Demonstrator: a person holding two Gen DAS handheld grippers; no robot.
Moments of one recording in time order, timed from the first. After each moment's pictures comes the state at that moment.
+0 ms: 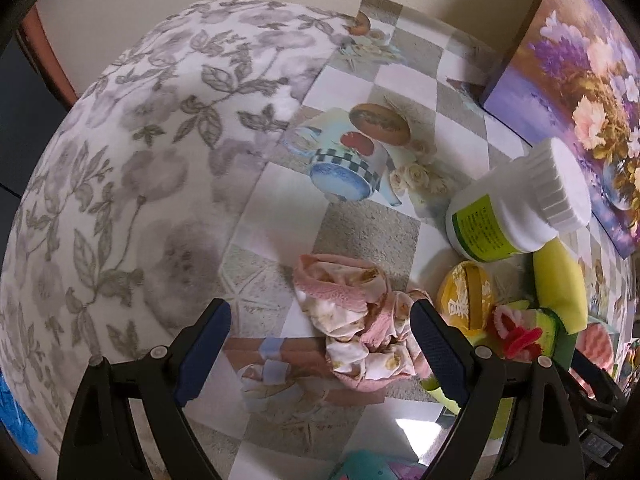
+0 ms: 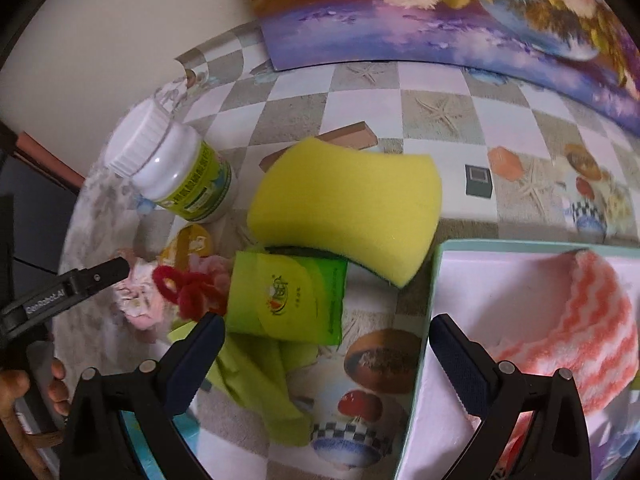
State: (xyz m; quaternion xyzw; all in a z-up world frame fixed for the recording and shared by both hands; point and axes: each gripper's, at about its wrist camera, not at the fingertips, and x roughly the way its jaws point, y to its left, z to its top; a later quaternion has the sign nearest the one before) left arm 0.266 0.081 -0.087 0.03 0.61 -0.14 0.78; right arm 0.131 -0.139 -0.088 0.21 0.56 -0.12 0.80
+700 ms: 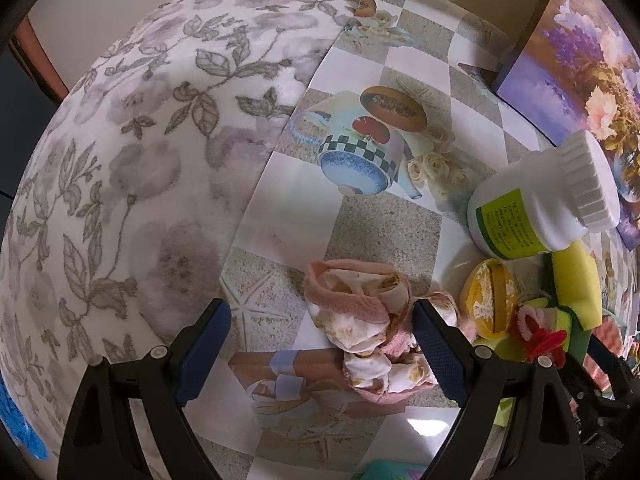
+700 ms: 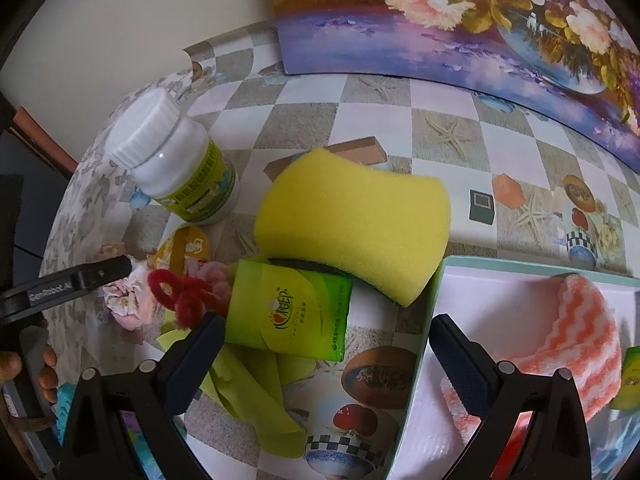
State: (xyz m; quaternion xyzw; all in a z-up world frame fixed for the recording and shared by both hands) left arm 0.276 0.089 -0.104 0.04 0.63 -0.15 0.76; right arm 0.137 -0.134 -0.079 0.17 0.55 -0.12 0.81
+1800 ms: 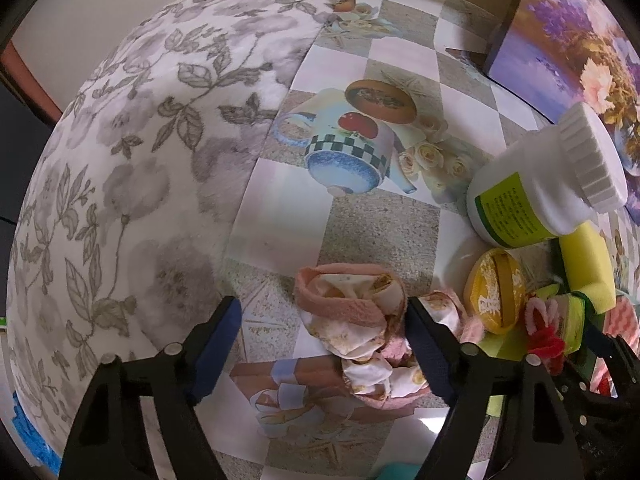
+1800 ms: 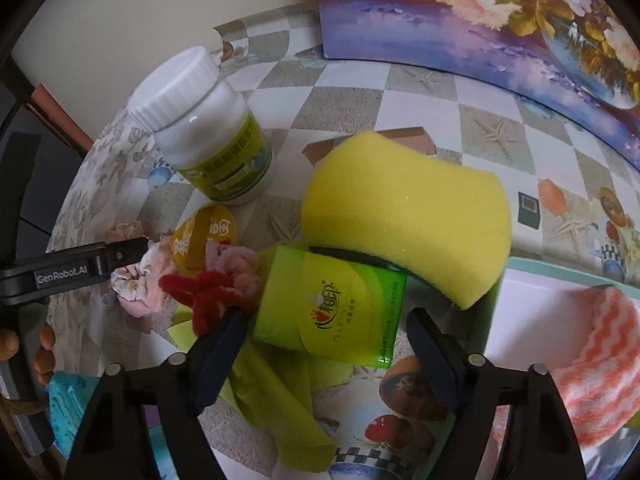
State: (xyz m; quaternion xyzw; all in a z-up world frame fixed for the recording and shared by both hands) left arm 0.286 0.064 -0.114 0.09 0.62 -0.16 0.77; right arm 0.149 -0.107 -0.094 0.16 0.55 -0.08 0.81
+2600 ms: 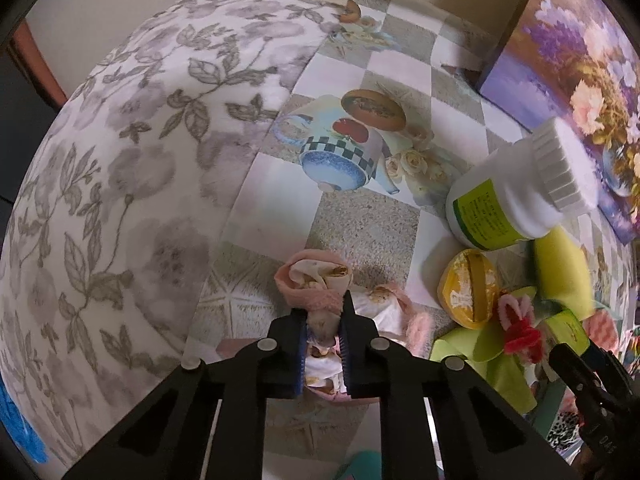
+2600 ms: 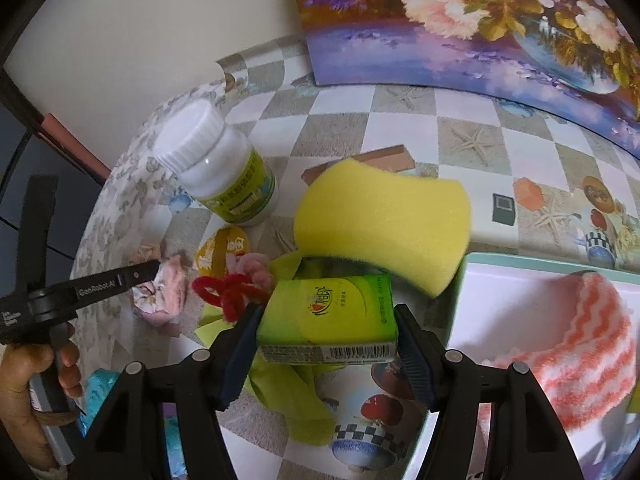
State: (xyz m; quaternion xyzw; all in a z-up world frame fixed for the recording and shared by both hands) left arm 0.268 0.074 -0.096 0.04 0.61 -0.16 0.77; right arm 0.124 -0.123 -0.061 0.20 0.52 -0.07 0.83
